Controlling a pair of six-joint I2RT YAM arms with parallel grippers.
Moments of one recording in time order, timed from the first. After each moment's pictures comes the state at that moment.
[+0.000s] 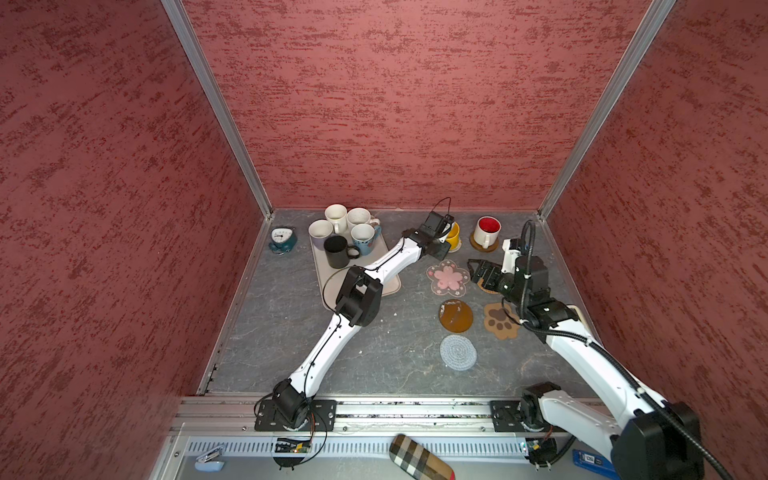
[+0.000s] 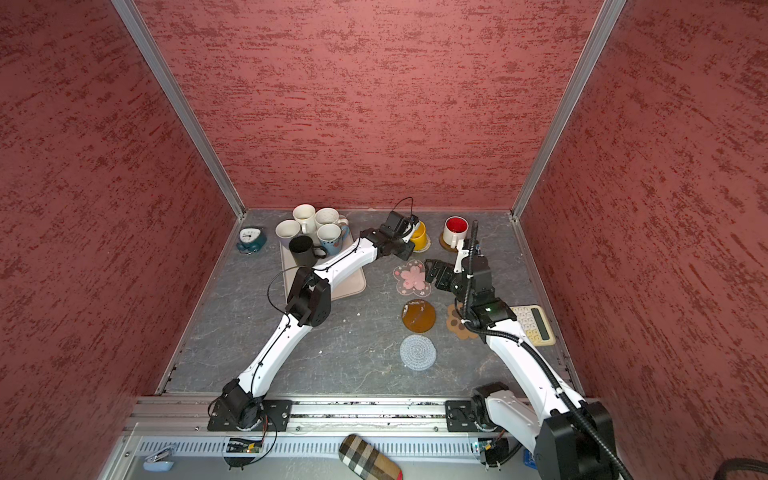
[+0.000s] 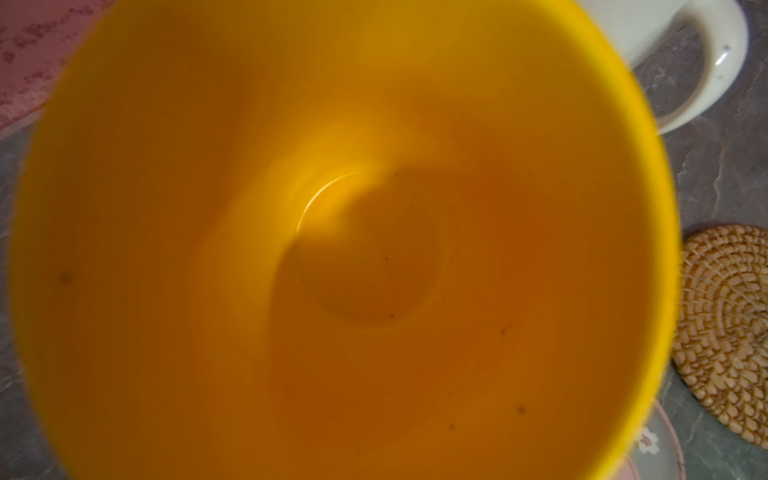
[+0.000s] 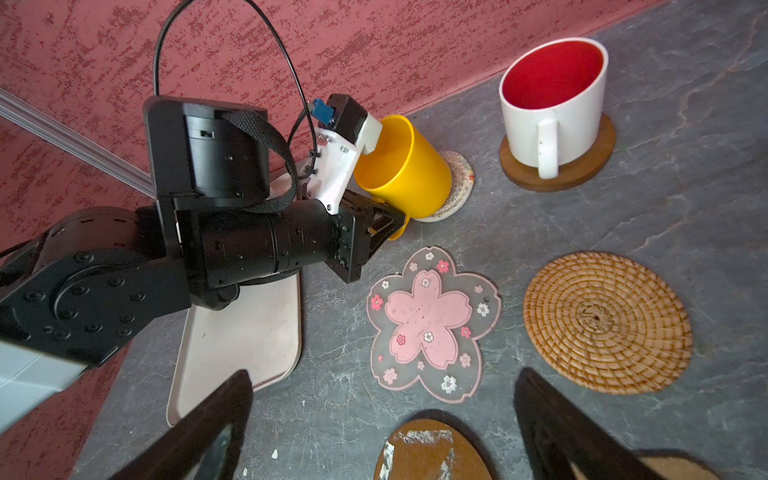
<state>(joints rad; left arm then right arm) -0.68 2.69 2.52 -0.64 0.02 -0.02 0.25 1.04 0.69 -0.10 -0.11 0.53</state>
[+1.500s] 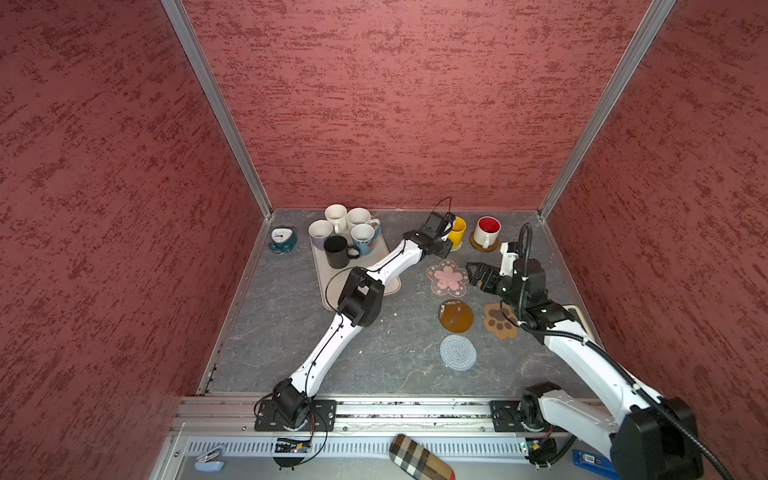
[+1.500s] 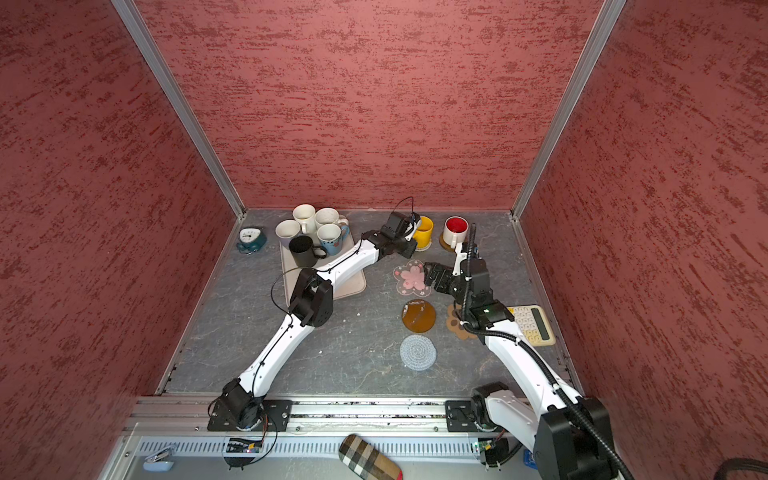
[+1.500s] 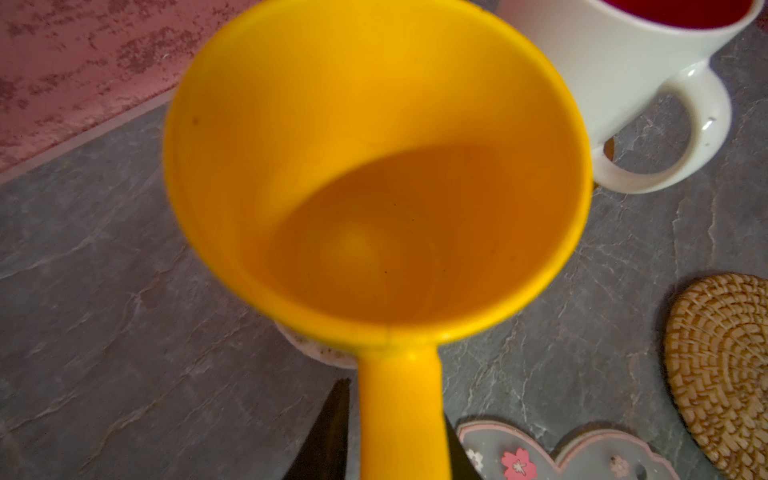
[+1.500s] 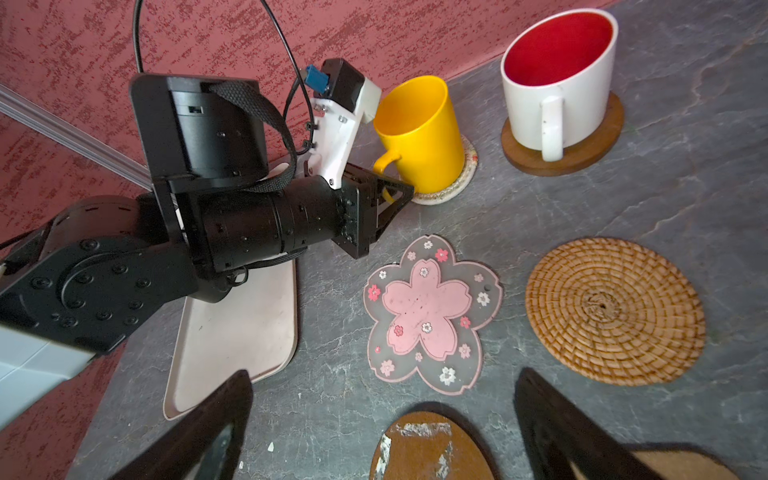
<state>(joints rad) -0.68 2.73 2.55 -0.55 0.02 -0.03 0.25 1.05 0.66 -0.07 -0.12 0.54</state>
